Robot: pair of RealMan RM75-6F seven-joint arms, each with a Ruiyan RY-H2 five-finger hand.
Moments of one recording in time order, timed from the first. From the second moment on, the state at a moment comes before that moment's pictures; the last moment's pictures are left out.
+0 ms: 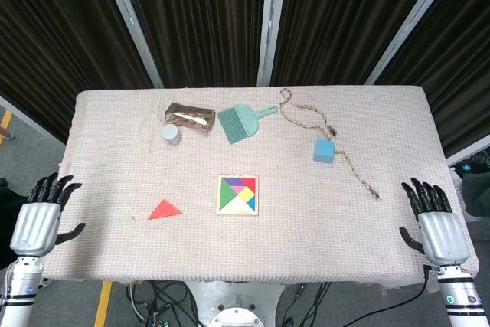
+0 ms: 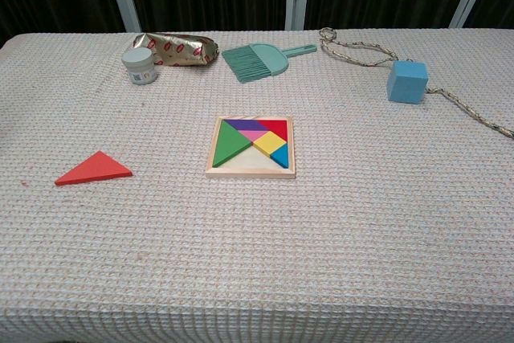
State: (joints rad) left arm -0.12 -1.17 -0.05 -1.72 1.47 1.47 0.22; right arm 0.11 -1.12 0.04 -1.69 -1.48 1.42 -0.21
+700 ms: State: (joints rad) left arm -0.18 -1.30 -0.06 -1.72 1.38 1.34 0.24; right arm 0.11 -1.08 0.05 -1.70 -1.46 1.41 -0.20
